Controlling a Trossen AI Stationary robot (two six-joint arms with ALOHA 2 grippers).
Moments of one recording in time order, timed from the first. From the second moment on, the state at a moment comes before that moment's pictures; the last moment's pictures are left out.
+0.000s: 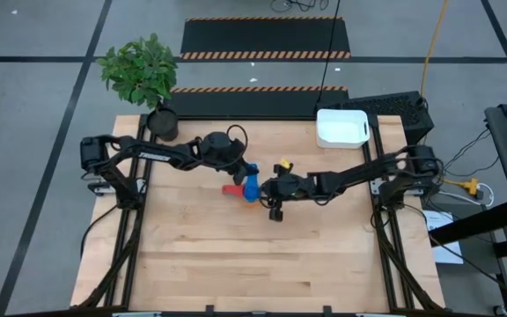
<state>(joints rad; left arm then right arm) 0.31 1.63 0.80 0.37 0.38 -0.53 0.06 1.64 0.85 0.19 0.16 0.05</state>
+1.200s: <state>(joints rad) -0.10 1.42 0.80 0.95 -0.18 -0.07 0.08 1.21 0.46 0.80 0.10 -0.03</state>
